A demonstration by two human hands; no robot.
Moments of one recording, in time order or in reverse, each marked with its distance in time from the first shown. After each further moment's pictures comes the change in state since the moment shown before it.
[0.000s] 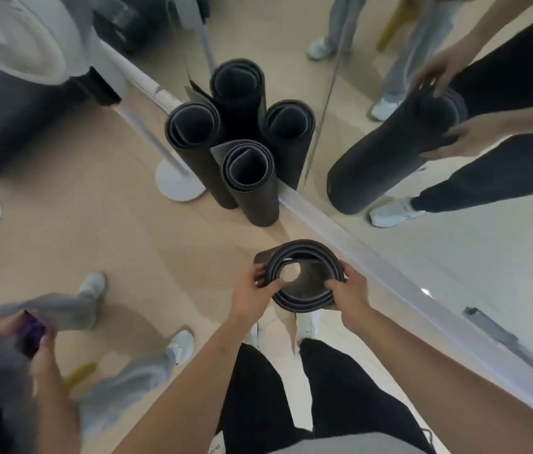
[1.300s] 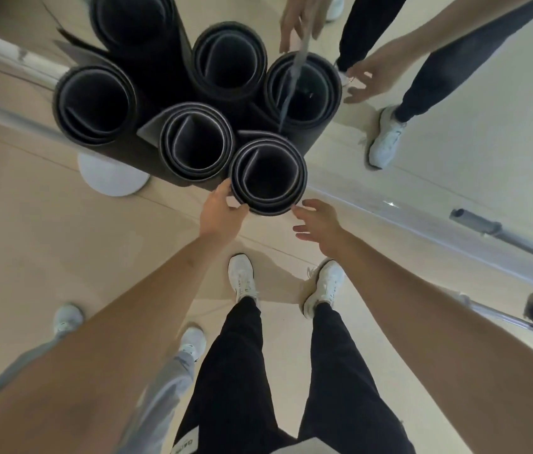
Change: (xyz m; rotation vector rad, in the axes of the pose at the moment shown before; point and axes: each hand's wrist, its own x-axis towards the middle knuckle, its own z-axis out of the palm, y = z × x) left_hand 0.214 0.063 -0.033 0.550 -0.149 0.294; right_hand 0.136 -0.037 0.089 0.165 0.029 0.191
